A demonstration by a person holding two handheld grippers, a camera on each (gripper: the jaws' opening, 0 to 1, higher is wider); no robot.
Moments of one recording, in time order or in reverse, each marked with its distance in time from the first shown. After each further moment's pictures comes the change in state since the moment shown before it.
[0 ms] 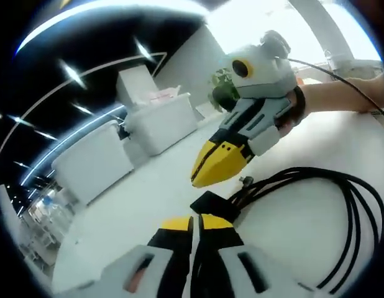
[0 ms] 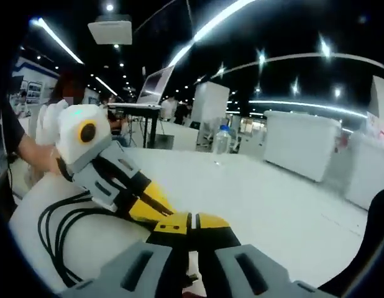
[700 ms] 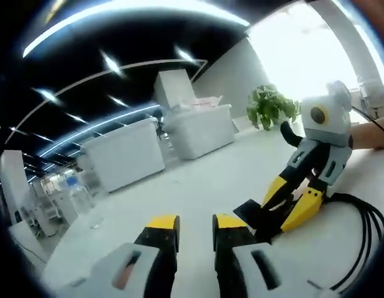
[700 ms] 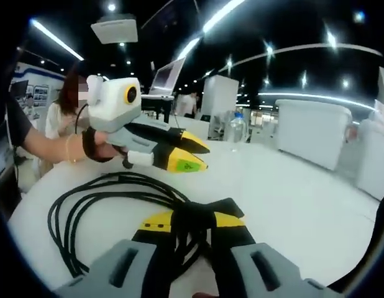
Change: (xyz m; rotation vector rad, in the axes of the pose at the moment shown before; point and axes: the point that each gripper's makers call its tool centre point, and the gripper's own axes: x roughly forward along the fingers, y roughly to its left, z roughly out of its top) left arm -0.007 0.062 0.003 -0.164 -0.071 0.203; right arm 0.003 0.030 -0.026 0.019 0.051 0.065
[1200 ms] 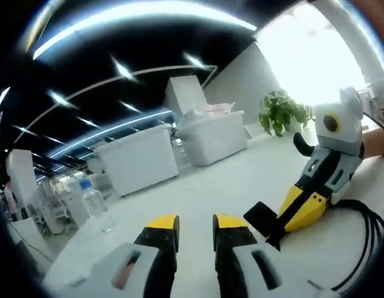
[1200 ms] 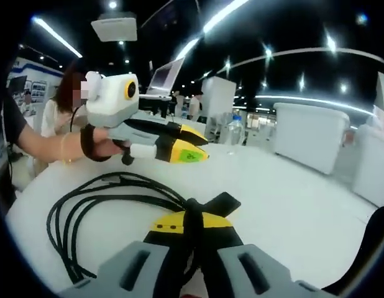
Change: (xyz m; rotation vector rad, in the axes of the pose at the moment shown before) left arm -0.007 0.026 0.006 -0.024 -0.044 0.098; right arm 0.008 -0.005 0.007 -0.042 -0.007 -0.066
